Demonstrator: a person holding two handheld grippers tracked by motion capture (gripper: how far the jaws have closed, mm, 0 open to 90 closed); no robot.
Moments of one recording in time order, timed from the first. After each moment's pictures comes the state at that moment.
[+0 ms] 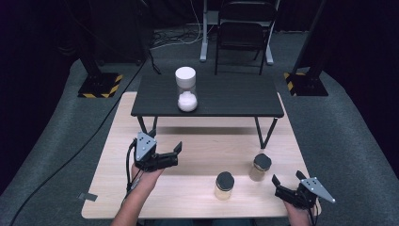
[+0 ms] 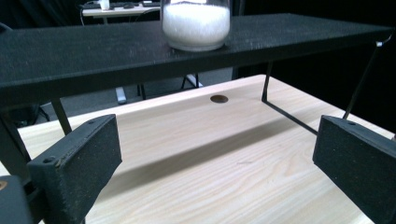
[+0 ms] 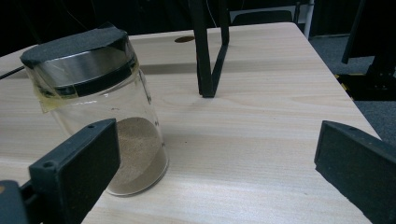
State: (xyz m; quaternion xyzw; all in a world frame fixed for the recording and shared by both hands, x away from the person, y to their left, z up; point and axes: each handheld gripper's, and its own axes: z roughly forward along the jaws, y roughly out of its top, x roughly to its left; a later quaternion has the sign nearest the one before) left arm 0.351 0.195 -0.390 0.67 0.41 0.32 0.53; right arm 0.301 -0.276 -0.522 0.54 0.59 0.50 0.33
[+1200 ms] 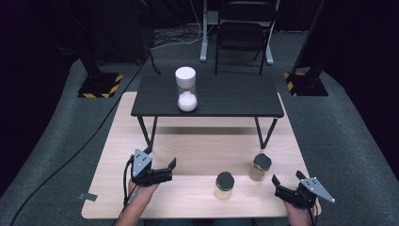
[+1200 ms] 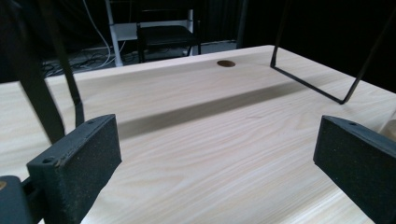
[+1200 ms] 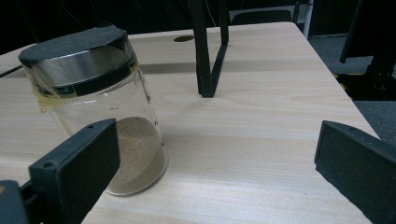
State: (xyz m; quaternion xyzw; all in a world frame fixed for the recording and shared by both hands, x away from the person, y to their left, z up) left arm 0.337 0.219 -0.451 0.68 0.43 0.30 0.52; right arm 0.301 -0.275 -0.522 0.54 0.59 0.50 0.33
